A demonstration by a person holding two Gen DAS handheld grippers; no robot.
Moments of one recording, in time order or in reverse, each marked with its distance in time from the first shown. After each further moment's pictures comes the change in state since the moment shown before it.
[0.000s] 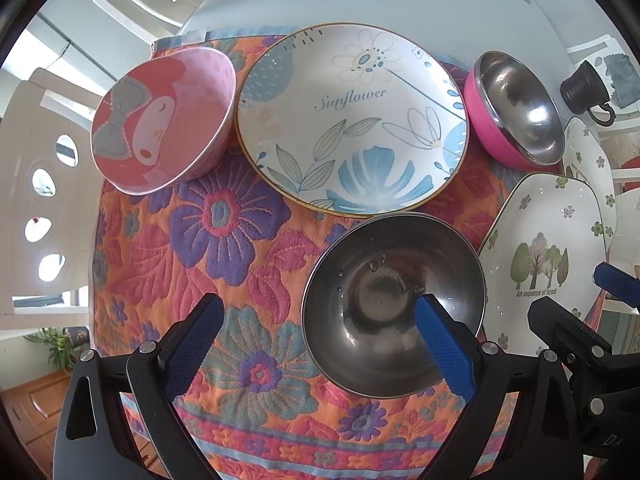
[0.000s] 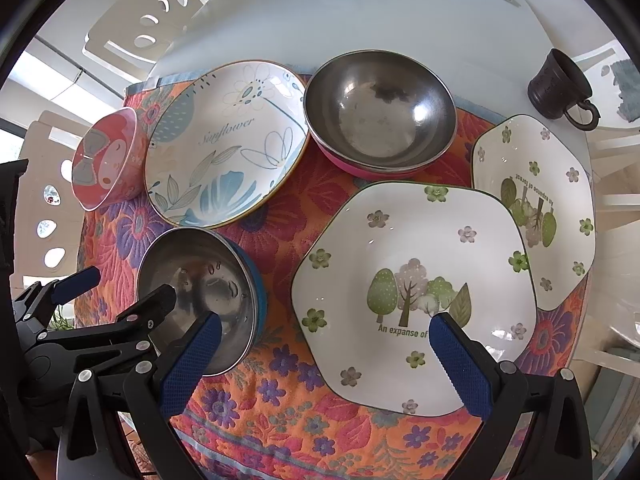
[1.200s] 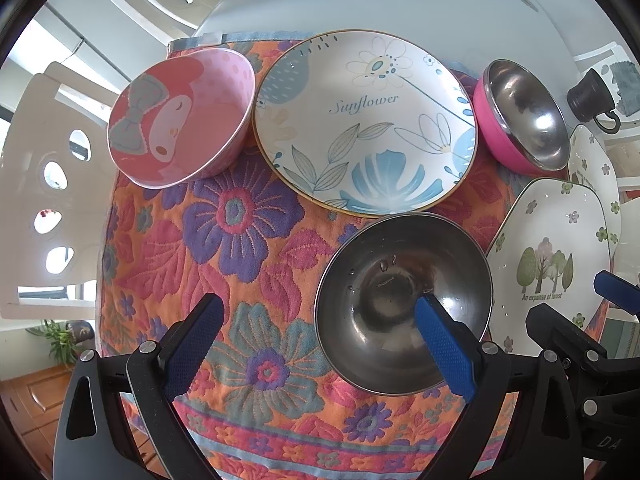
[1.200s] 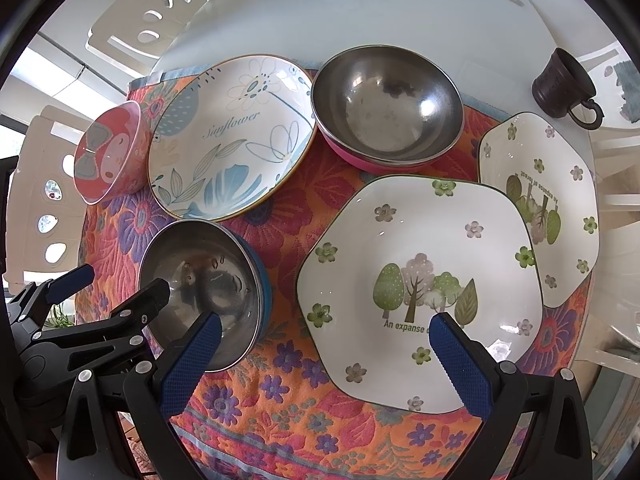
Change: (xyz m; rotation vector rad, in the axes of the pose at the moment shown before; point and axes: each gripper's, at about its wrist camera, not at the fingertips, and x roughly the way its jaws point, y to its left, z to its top) left arm -0.005 0.006 -0.003 -0.024 -0.022 0.026; right arm 0.001 0.003 -0.003 -0.008 0.004 0.002
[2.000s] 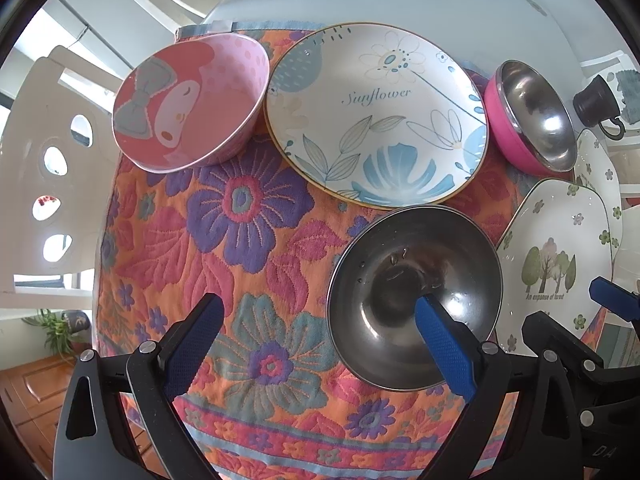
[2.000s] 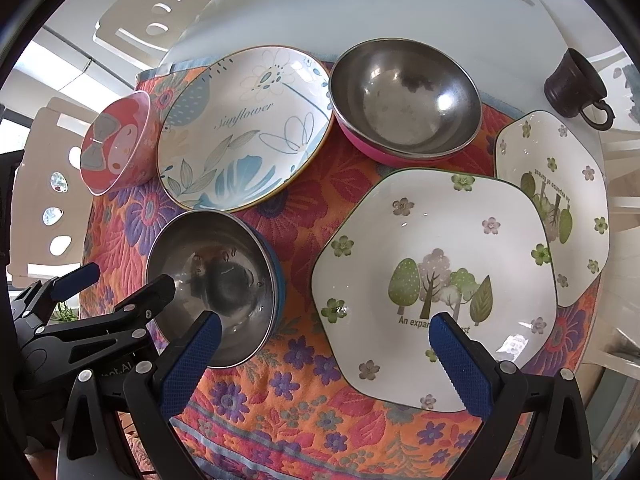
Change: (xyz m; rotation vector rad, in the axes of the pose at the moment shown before) left arm 0.007 0.009 -0.004 -0.034 0.019 -0.008; right arm 0.006 0.006 -0.002 -0.017 0.016 0.027
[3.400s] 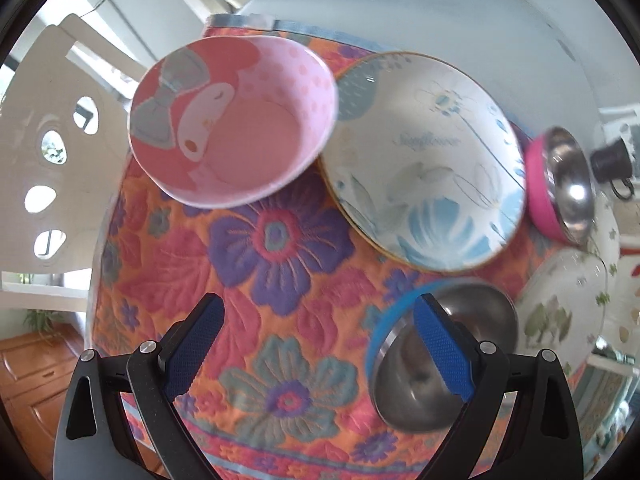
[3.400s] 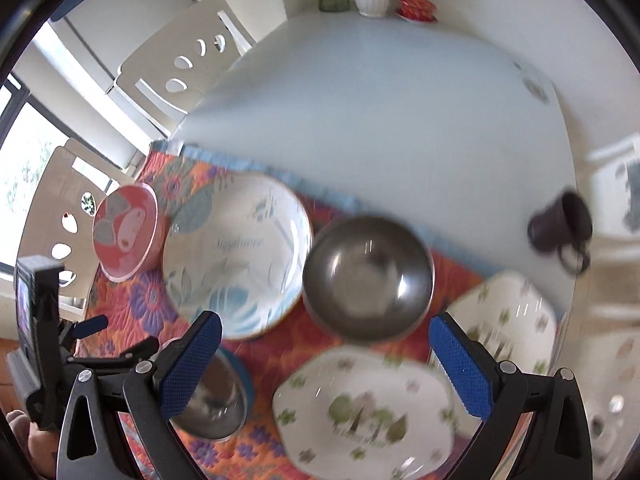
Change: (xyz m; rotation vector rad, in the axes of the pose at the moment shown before) left arm 0.017 0.065 0.046 -0.129 0.000 -0.045; right arm -0.069 -0.022 0.113 -0.173 -0.187 -0.036
